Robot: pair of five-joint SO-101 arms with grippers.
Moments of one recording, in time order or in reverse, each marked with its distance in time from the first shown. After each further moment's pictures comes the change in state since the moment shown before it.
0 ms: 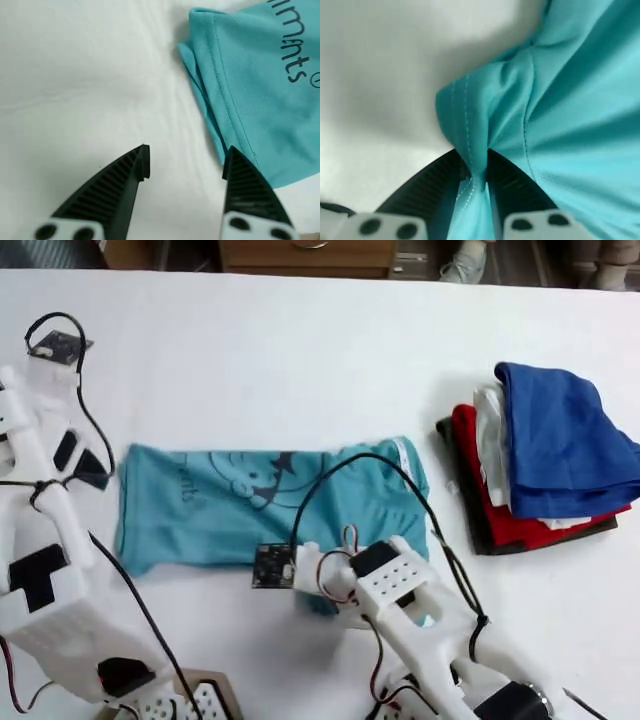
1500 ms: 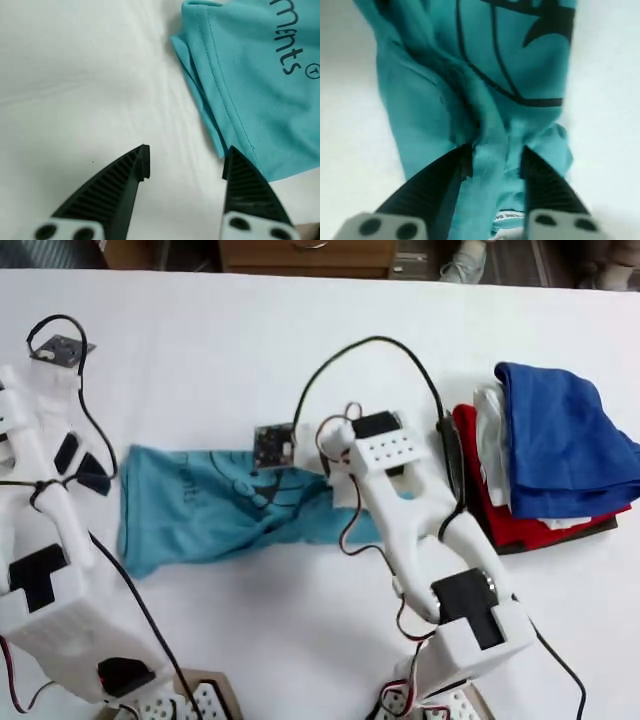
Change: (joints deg) left arm 0.0 0.0 -0.1 2.0 0.0; right arm 14.1 33.5 -52.8 10.5 16.9
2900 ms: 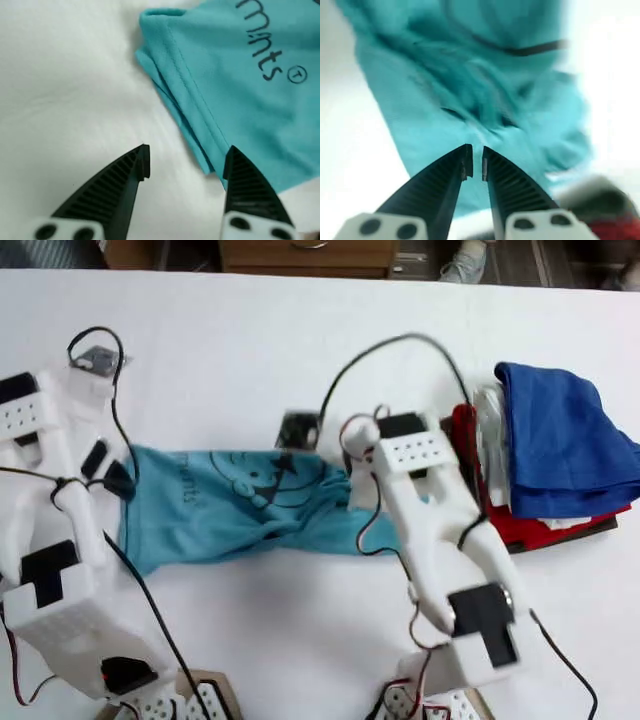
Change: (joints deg) left arm 4.6 0.0 9.3 -7.8 1.8; right arm 4.6 -6.2 2.0 4.1 -8.8
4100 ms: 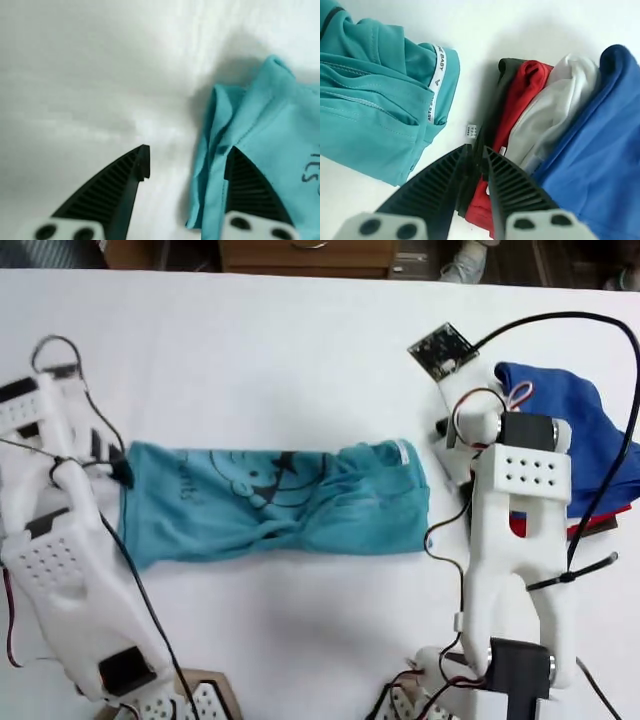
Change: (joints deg) left arm -2.6 24.7 -22.9 4.8 27.5; right arm 21.5 -14.3 -2.3 1.1 -19.6
